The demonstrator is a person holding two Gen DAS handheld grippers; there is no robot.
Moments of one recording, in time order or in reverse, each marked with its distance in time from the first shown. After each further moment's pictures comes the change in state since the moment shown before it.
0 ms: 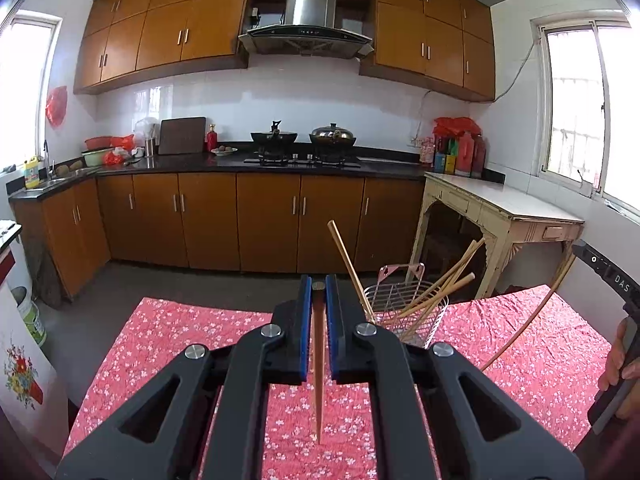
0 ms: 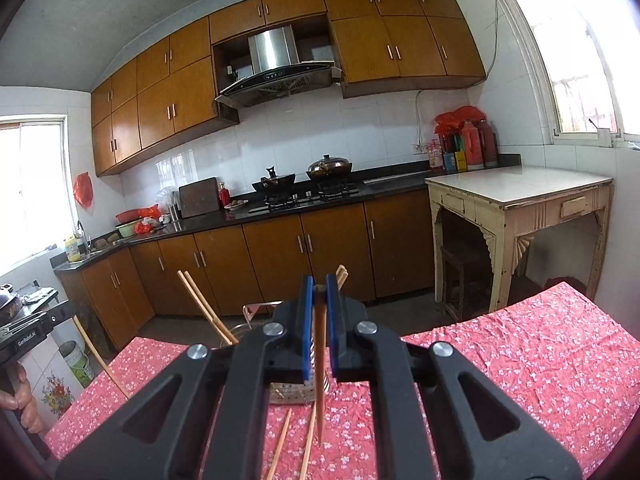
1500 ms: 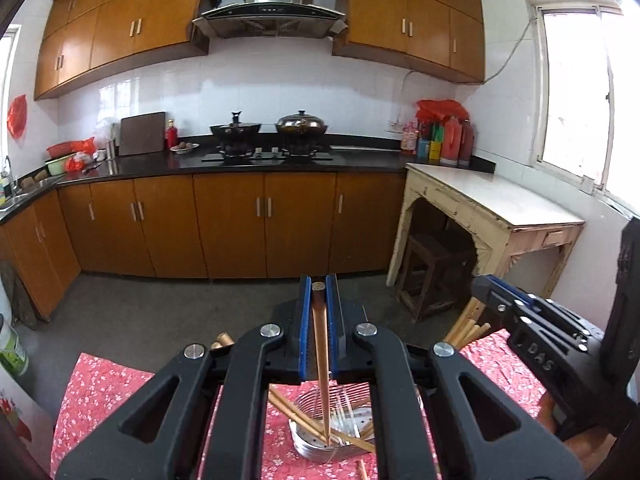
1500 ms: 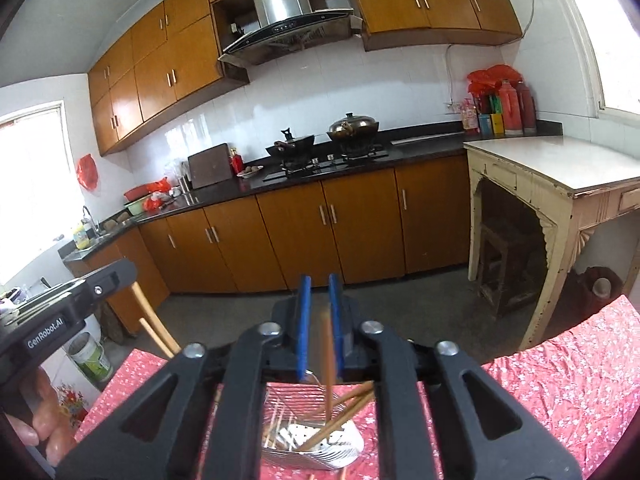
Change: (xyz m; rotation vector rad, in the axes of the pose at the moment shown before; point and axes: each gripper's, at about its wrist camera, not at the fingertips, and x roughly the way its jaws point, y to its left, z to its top) left arm 0.152 -0.076 0.088 0.034 0.072 -0.057; right arm 0.187 0.022 0.047 0.013 0.172 0.077
